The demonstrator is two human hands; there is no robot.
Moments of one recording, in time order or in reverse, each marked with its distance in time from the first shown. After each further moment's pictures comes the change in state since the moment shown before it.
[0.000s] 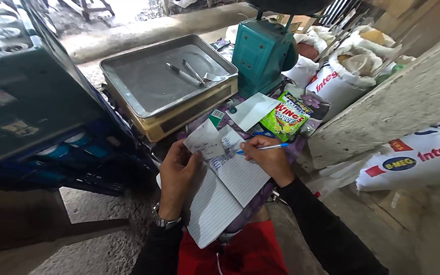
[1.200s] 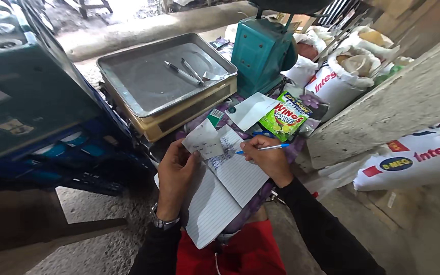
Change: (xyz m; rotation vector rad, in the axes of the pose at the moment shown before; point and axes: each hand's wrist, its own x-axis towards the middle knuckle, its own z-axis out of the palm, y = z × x) left_hand 0.001 -0.001 -0.001 0.025 -0.004 -0.001; right_hand 0.000 0.002 0.000 0.024 0.011 -0.012
